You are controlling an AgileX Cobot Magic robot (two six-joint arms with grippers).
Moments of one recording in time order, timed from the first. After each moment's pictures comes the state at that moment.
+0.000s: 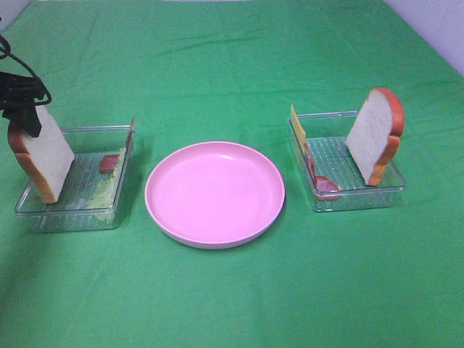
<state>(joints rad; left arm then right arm) -0.02 1.86 -1.32 -0.12 0.81 -0.01 0.04 0.00 -0.51 0.17 1.08 -0.17</state>
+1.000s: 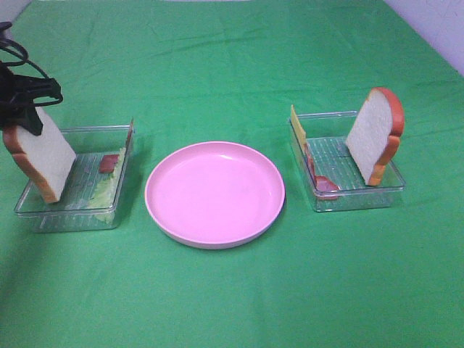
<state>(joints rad) -0.02 1.91 -1.32 -0.18 0.67 -0.01 0.04 0.00 -0.51 0.17 1.08 -0.17</state>
